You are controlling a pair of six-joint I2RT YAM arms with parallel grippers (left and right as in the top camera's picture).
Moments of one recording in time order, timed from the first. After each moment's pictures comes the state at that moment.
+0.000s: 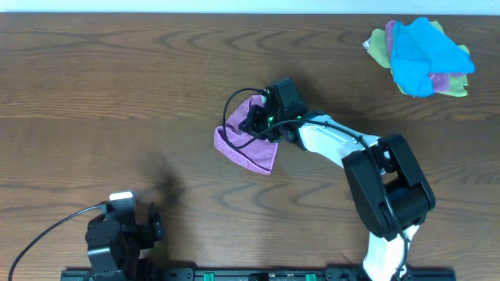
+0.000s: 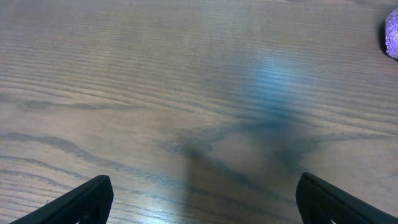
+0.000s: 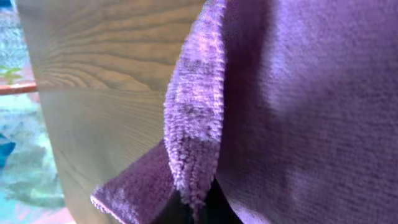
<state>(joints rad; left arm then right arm) 0.14 0.01 0.32 -1.01 -0.04 0.04 0.49 2.01 1.17 -0.06 -0.50 0.87</state>
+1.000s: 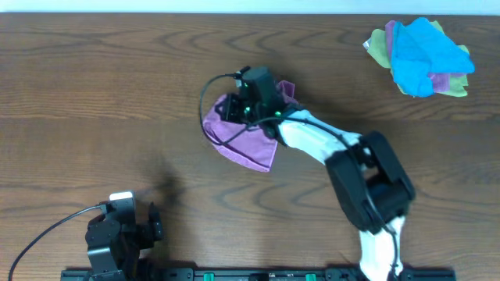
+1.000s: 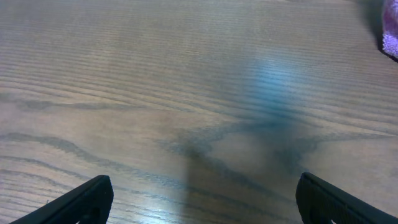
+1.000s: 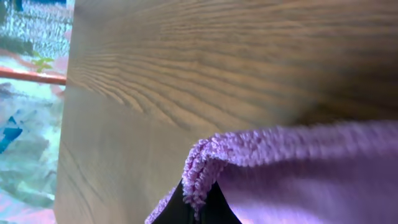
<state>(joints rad) 0.14 0.01 0.32 -1.01 -0.04 0.04 0.59 2.12 1.35 0.07 -0.43 0.80</state>
